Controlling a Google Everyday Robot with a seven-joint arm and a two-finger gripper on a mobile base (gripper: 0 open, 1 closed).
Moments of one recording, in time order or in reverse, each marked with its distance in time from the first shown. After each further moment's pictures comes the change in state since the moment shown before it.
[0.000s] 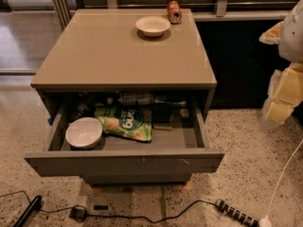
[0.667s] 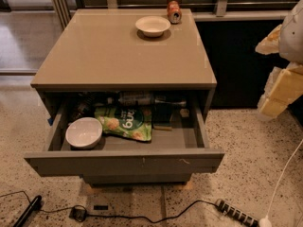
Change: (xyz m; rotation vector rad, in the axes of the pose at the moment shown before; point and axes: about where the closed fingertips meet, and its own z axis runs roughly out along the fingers) arm 0.000 0.000 0.000 0.000 0.000 0.000
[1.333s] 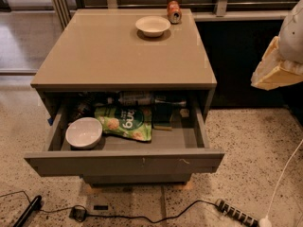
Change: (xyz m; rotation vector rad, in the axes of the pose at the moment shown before) arm 0.000 0.000 0.000 0.000 0.000 0.000
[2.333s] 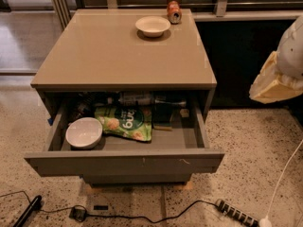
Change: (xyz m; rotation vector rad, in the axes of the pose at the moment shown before) arm 0.007 0.012 0.017 -0.019 -0.019 0.008
